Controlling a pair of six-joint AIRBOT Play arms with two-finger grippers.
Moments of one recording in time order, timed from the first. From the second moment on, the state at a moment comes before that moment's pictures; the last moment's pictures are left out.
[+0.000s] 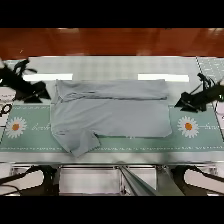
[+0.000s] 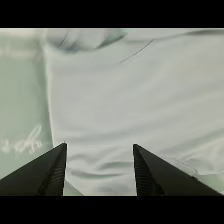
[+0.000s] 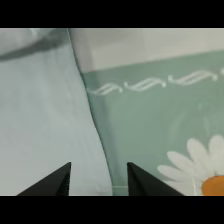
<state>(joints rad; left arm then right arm) 0.26 -1.31 1.14 1.25 -1.42 -1.55 -0.36 -1.30 0.92 -1.16 1.23 1.40</state>
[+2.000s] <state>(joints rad) 0.42 -1.07 0.34 0.95 -1.16 -1.30 -0.48 -1.14 0.46 -0.92 1.16 1.35</state>
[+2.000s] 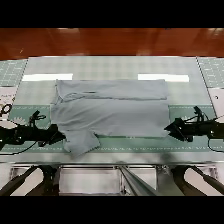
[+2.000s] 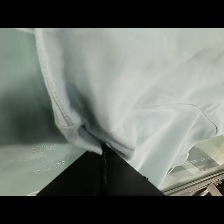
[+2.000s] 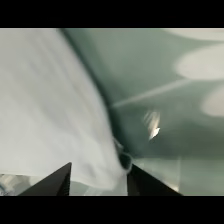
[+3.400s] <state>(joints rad) 0.21 -1.85 1.62 0.94 -1.16 -1.52 -0.29 -1.72 1.35 -0.74 1.11 1.31</state>
